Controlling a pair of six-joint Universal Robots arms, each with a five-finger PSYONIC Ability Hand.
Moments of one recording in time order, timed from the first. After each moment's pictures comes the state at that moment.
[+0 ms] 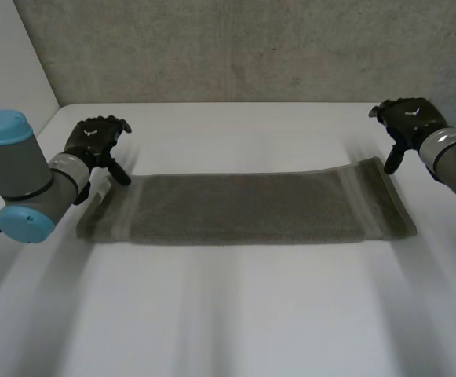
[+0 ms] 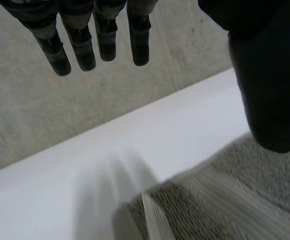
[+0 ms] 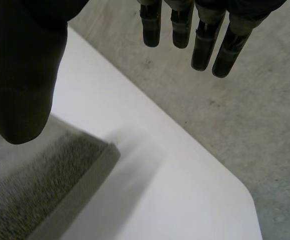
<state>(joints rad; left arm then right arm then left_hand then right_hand) 4.54 -2.36 -1.10 3.32 -1.35 3.26 1.67 -0.80 0.90 0.10 1.32 2.69 0.26 0.25 0.25 0.26 0.05 0.24 0.25 0.25 0.26 0.06</state>
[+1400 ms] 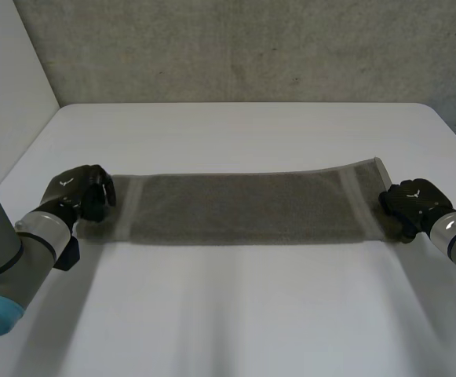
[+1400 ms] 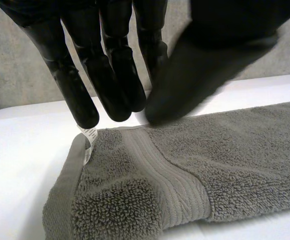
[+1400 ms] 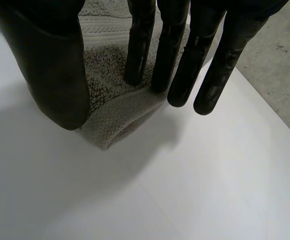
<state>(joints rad) 4.54 -1.91 -1.81 3.49 -1.43 3.01 1.54 -0.97 1.58 -0.19 1.20 2.42 1.18 1.18 1.18 1.19 1.01 0.76 0.76 0.76 0.76 0.58</state>
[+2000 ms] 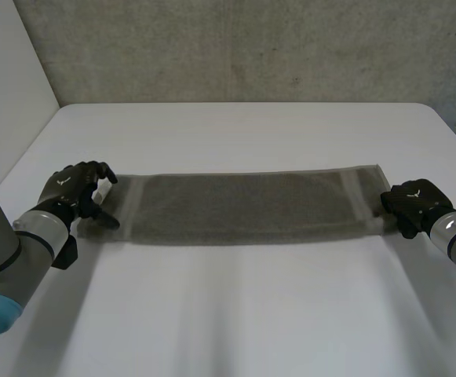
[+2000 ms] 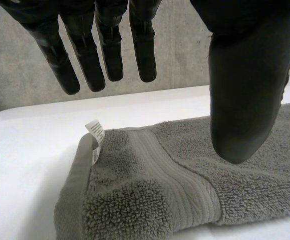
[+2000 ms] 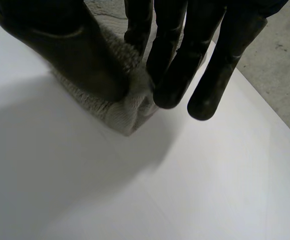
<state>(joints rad) 4.55 -1.91 -1.81 3.50 -1.43 3.01 1.54 -0.96 1.58 -0.19 1.20 2.42 0.45 0.46 0.46 0.46 0.24 1.29 1.26 1.30 1.30 1.13</state>
